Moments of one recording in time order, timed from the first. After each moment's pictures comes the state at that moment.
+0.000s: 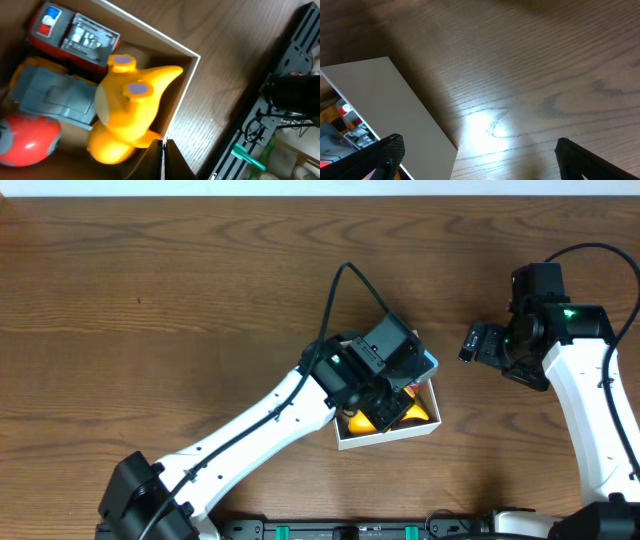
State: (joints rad) left arm -0.90 1.64 1.42 -0.94 0.31 -0.05; right arm 0.01 1.47 1.25 -1.17 0.02 0.44
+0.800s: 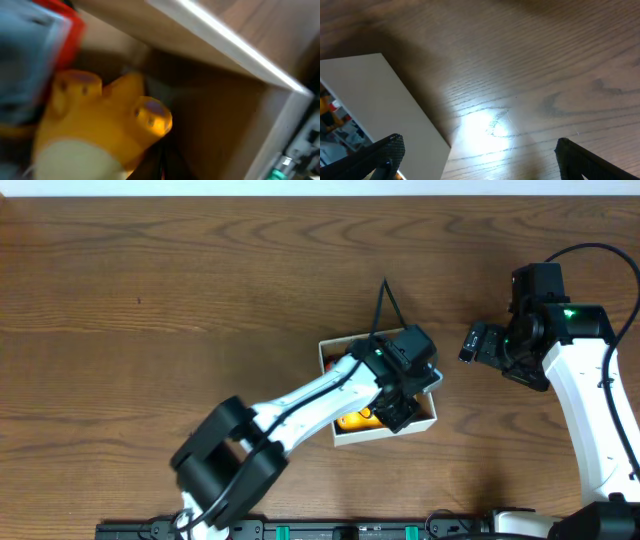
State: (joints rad) left arm -0.91 1.97 1.42 -0.83 0.34 -0.04; right arm 0.01 1.47 1.25 -1.17 0.02 0.44
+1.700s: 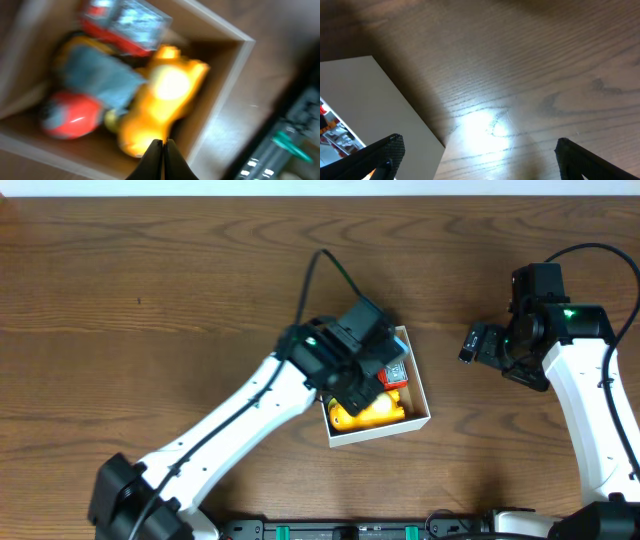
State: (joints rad) left arm -0.78 1.61 1.42 -1.04 0.21 0.07; right arm 0.01 1.47 1.25 -1.17 0.02 0.44
